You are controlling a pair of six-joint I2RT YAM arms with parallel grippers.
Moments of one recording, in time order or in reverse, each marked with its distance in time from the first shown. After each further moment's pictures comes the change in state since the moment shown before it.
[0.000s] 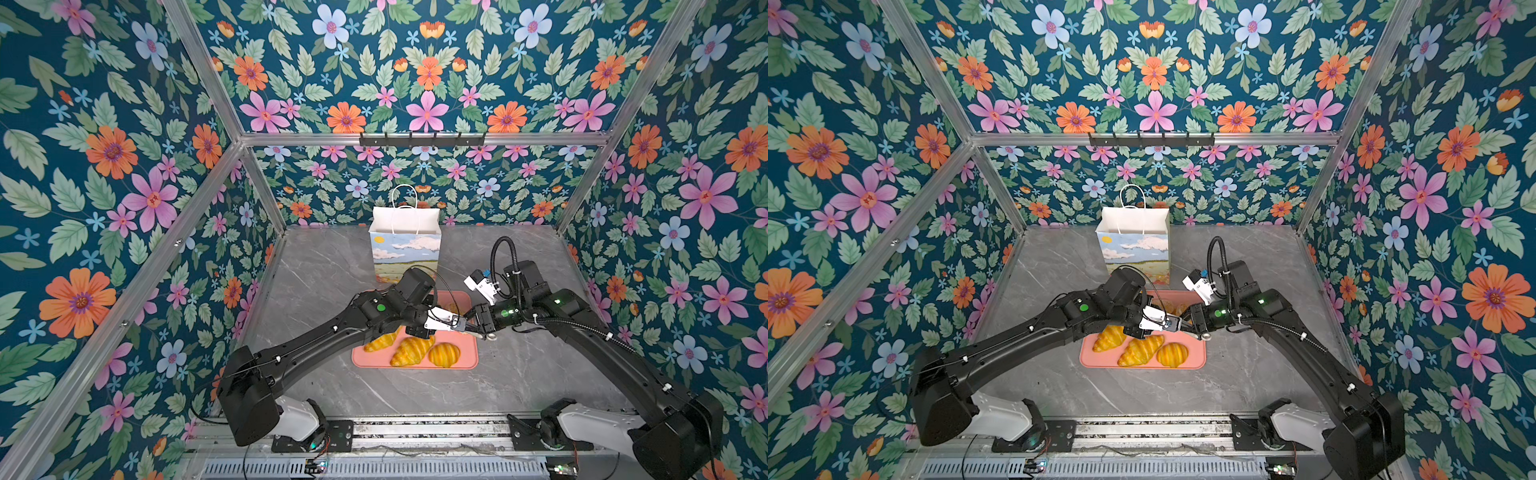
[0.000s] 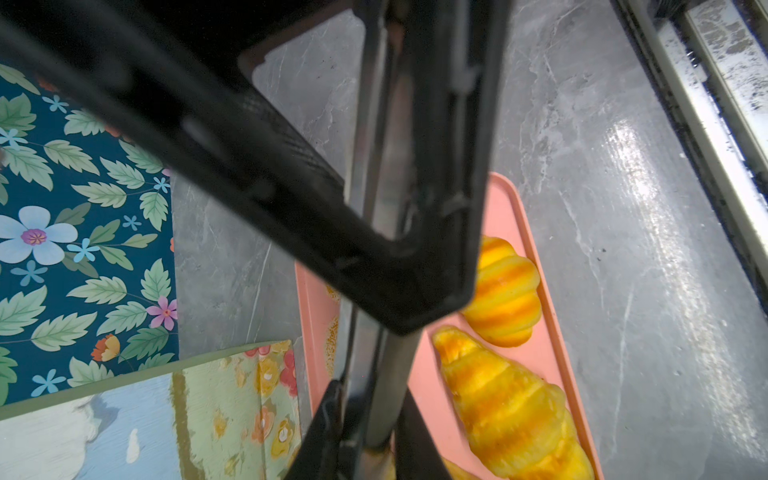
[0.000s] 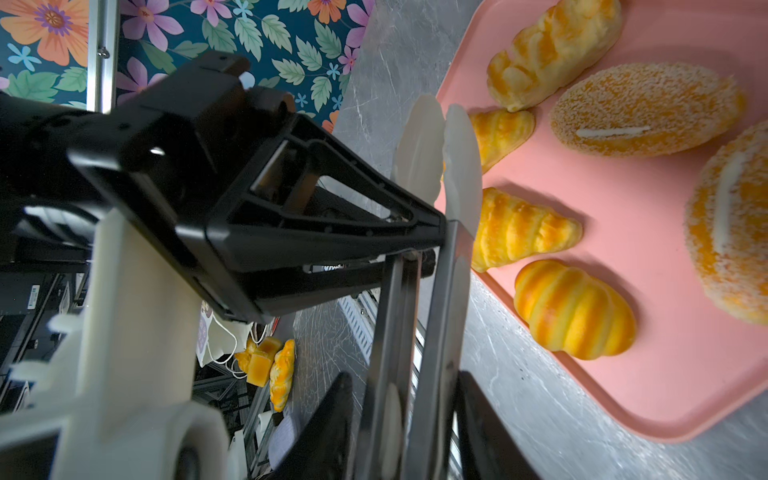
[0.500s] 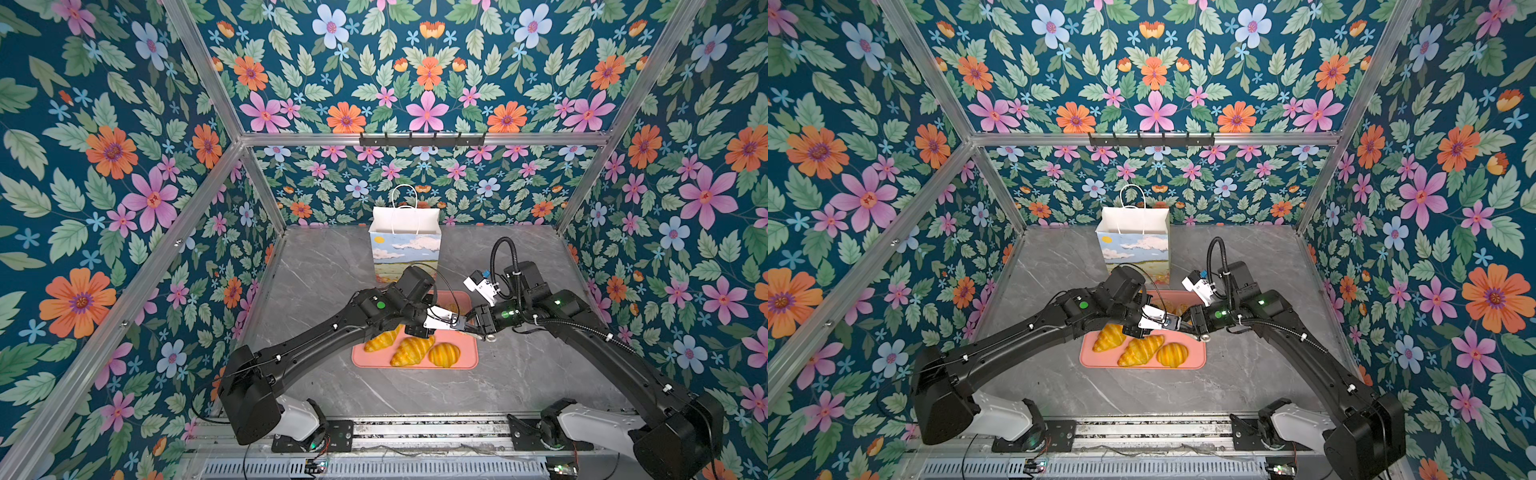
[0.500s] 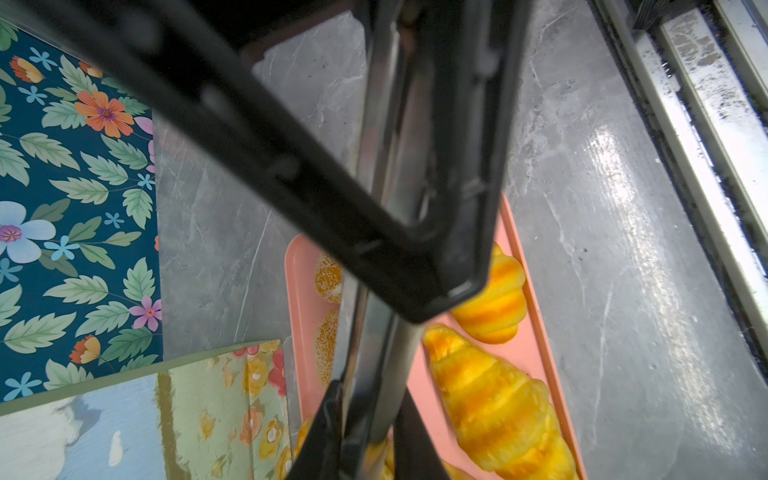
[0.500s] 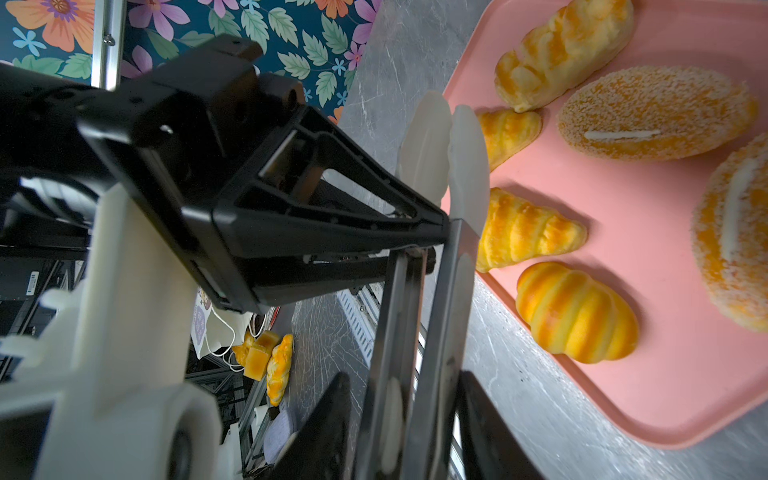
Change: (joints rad) left arm 0.006 0.006 0.018 -0.038 0.026 -0.010; right arm 0.000 -0.002 -0.006 0.002 -0.012 -0.022
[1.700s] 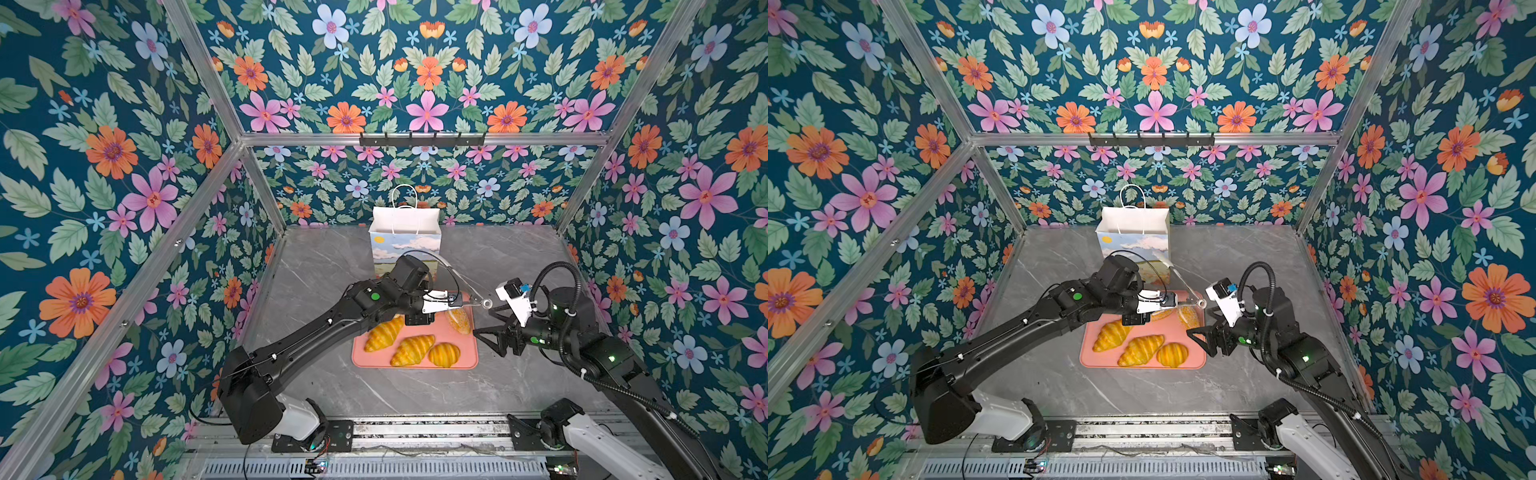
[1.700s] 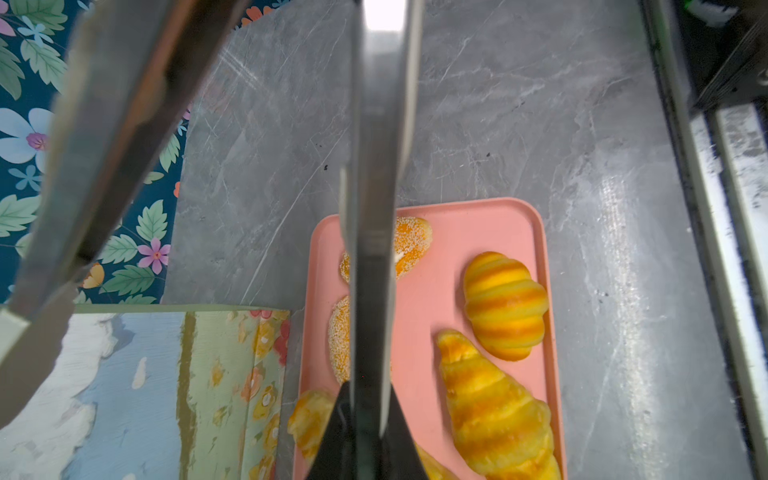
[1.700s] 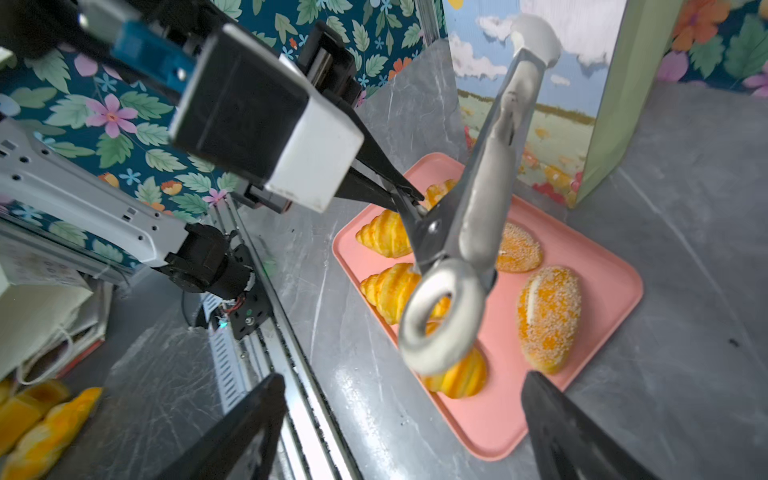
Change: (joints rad) left arm 0.044 0.003 0.087 -0.039 0.010 -0.214; right arm 0.004 -0.459 -0.161 0.135 0.318 -0.235
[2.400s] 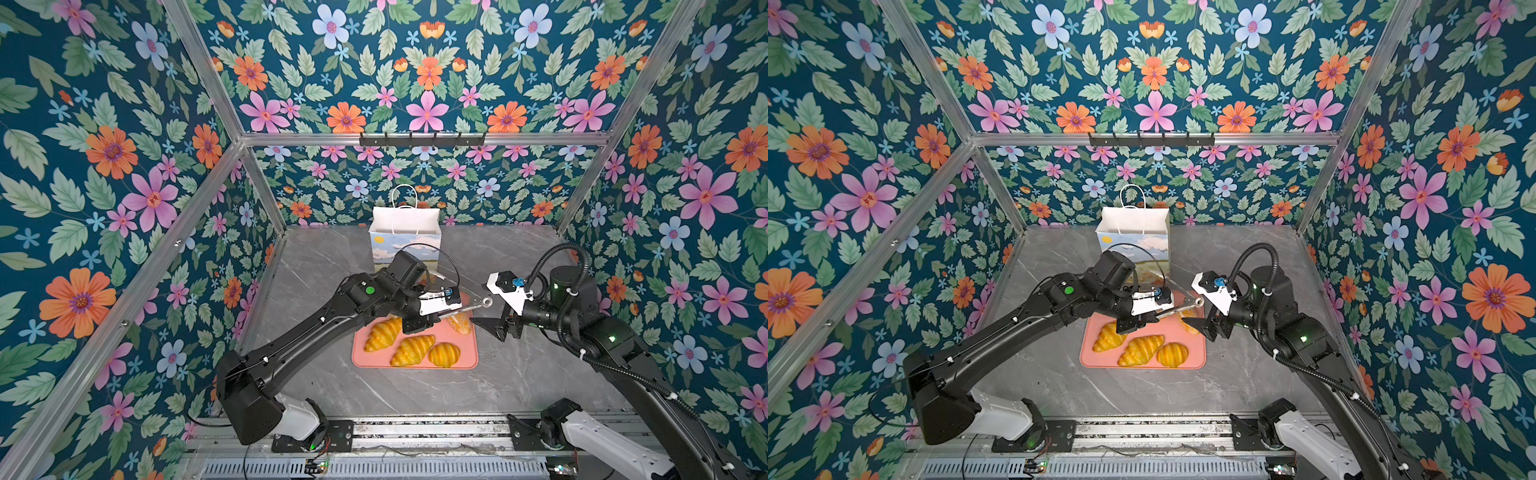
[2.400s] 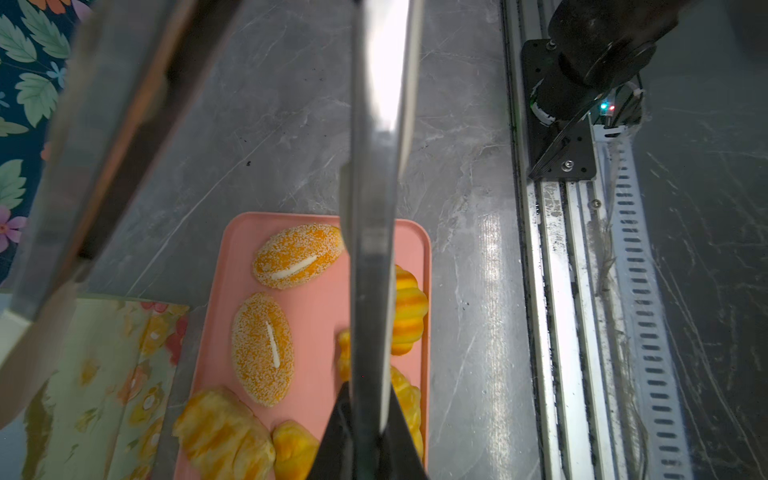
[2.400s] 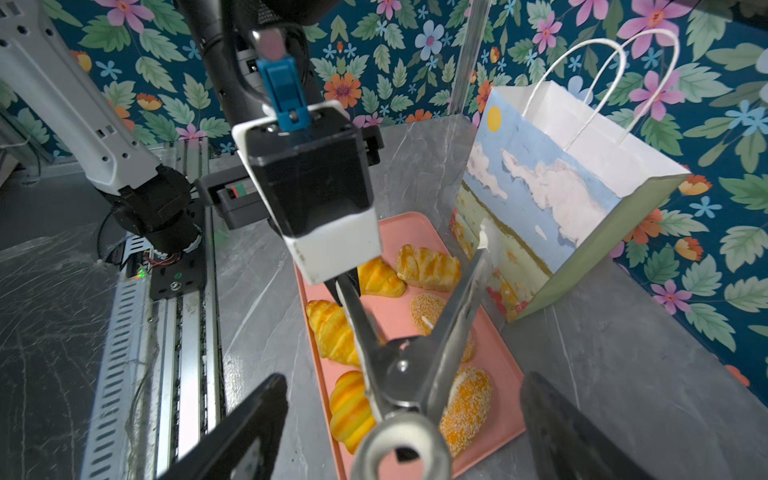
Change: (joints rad) left arm 0.006 0.000 0.084 -0.224 0.192 -0.159; right arm 0.000 0.173 0.204 -0.010 -0.063 -0.426
